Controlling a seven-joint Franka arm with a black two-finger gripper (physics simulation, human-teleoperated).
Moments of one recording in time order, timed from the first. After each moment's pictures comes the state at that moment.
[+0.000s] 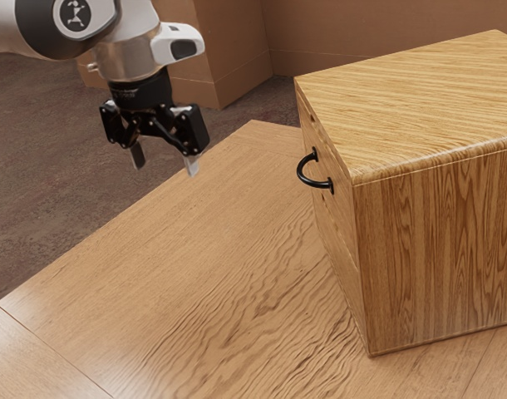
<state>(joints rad) 0.00 0.06 0.03 -1.25 0.07 1.33 -0.22</state>
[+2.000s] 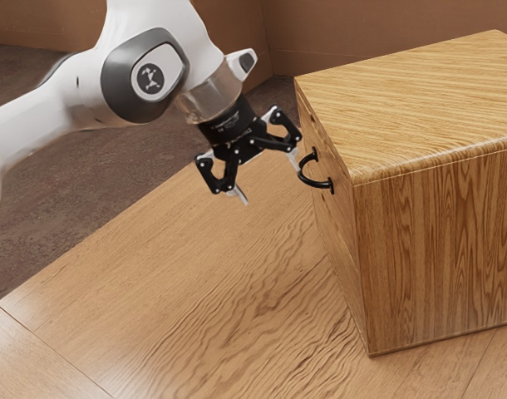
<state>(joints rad) -0.02 0.11 0.01 -1.46 -0.23 1.82 -0.90</state>
